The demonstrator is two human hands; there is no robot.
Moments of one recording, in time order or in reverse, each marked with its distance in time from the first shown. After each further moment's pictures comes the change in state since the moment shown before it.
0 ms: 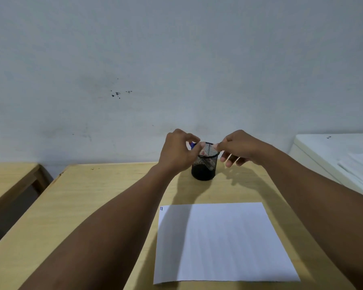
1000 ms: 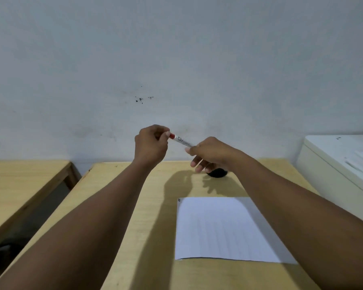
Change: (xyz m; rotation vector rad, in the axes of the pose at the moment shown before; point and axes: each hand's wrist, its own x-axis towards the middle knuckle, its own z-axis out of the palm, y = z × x) left_hand -0.042 -0.013 -0.099 -0.199 0.287 -0.186; right_hand -0.042 -0.055 0.082 0.186 -0.184 -0.087
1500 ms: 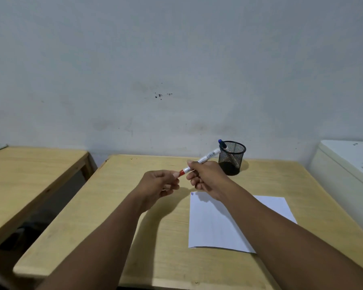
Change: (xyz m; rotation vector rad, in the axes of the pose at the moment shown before) left_hand -0.080 -0.075 -0.042 -0.538 -0.389 -0.595; right_hand -0.007 0.033 0.091 0.499 0.060 0.030
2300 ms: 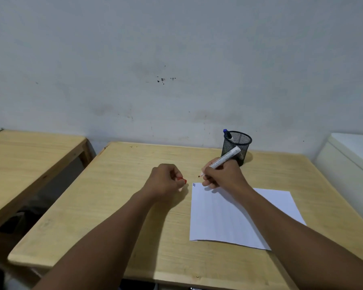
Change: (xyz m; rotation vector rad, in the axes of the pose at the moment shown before) left_hand 0.015 -0.022 0.006 0.800 0.137 0.214; right_hand 0.001 0.033 -0.035 -0.169 0.103 -0.181
